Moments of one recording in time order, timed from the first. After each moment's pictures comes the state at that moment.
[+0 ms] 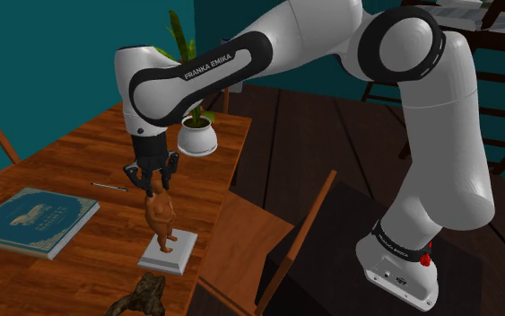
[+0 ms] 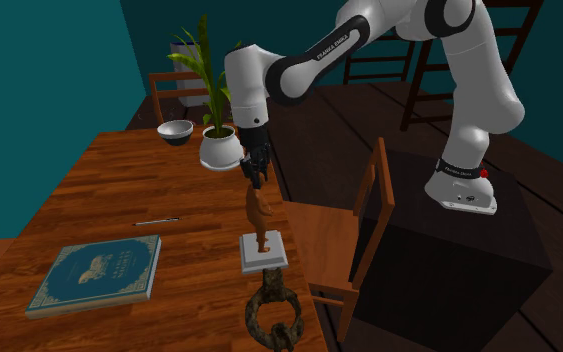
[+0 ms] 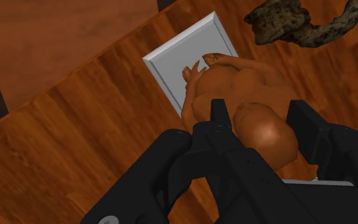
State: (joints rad) arm 0.30 0.57 0.38 -1.57 -0.03 2.03 0.57
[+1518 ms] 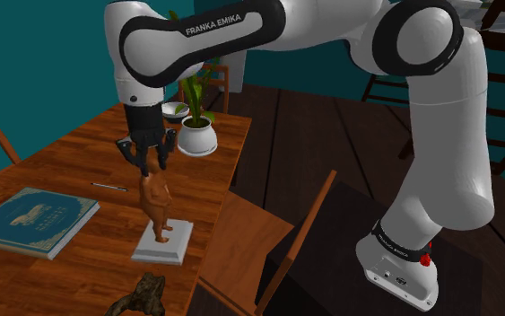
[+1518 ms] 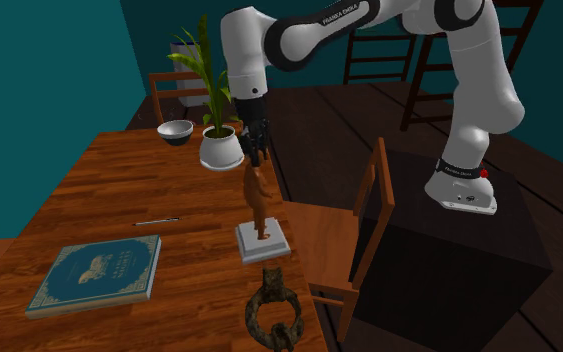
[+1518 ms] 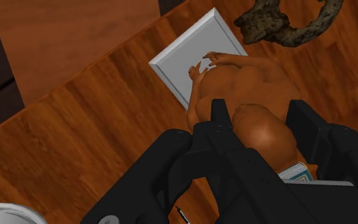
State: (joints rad) arm 0.29 0.51 0.39 -1.47 -0.01 1.88 0.58
